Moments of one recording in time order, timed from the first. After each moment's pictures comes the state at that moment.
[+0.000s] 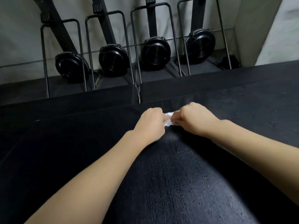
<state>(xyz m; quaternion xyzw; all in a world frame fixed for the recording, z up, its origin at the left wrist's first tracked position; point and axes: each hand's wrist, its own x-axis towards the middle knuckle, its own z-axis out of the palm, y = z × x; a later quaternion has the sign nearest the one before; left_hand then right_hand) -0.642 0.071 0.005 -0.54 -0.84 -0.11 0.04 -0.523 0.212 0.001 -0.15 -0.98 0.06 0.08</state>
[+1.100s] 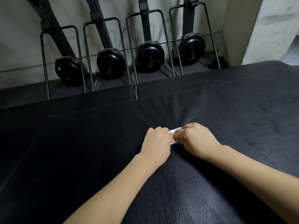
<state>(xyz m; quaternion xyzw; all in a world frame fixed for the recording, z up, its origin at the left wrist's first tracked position) -0.512 -0.012 0.016 -0.59 -0.80 0.00 0.08 -0.402 0.127 -0.020 -0.11 -0.97 0.06 0.20</state>
